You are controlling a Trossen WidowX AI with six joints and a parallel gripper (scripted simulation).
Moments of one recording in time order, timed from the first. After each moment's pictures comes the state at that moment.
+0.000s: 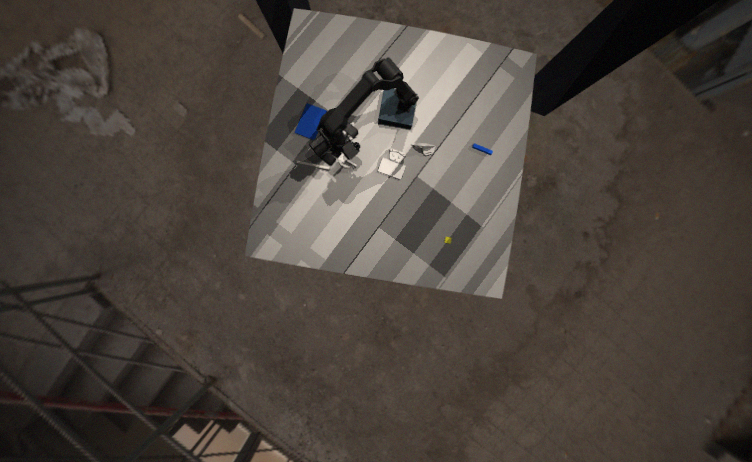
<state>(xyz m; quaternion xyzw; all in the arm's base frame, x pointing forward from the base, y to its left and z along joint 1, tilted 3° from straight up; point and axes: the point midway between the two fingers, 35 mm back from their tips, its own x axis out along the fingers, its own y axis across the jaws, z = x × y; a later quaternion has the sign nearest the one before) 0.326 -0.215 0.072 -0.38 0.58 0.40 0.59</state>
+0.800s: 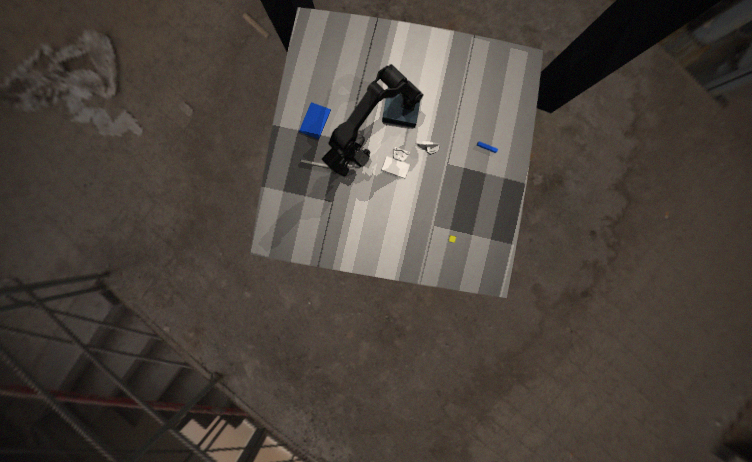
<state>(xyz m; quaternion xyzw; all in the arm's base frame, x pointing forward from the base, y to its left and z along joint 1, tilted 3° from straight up) 0.355 -0.184 0.043 -0.44 0.54 0.46 0.55</state>
